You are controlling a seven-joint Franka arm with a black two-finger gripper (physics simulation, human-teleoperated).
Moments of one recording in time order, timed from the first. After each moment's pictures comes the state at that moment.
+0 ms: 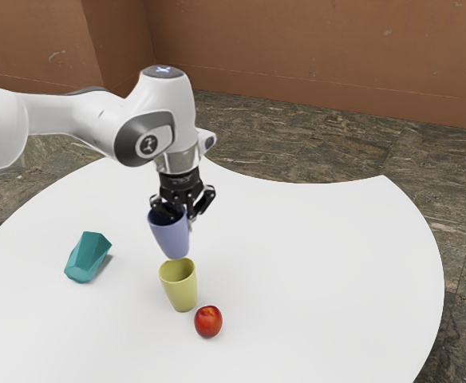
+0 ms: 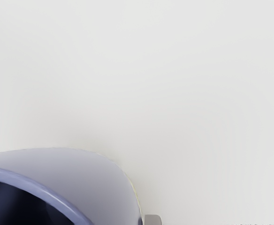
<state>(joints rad) 0.05 0.09 -0.25 -1.97 0.09 2.05 -0.97</state>
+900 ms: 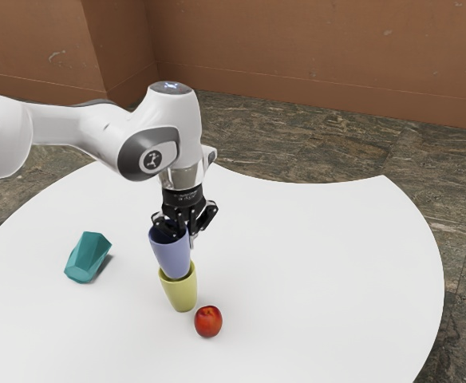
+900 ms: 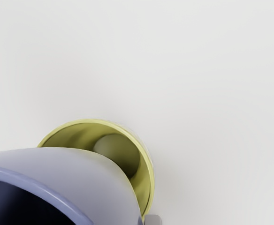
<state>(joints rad) 0.05 0.09 -0.28 -2.03 0.08 2.05 -1.13</state>
